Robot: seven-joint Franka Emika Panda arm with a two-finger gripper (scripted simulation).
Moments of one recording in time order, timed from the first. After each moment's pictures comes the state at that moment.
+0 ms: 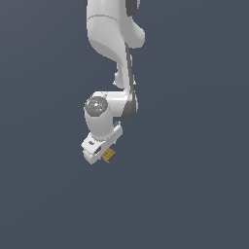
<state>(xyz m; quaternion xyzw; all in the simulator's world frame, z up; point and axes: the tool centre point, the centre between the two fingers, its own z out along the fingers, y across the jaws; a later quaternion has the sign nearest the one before) 0.025 -0.084 0.064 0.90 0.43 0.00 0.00</state>
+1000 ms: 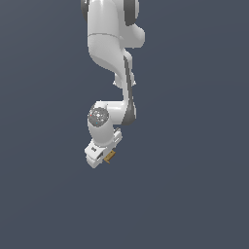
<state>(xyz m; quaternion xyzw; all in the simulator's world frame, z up) 0.024 -0.085 0.016 0.90 0.44 0.00 0.00</state>
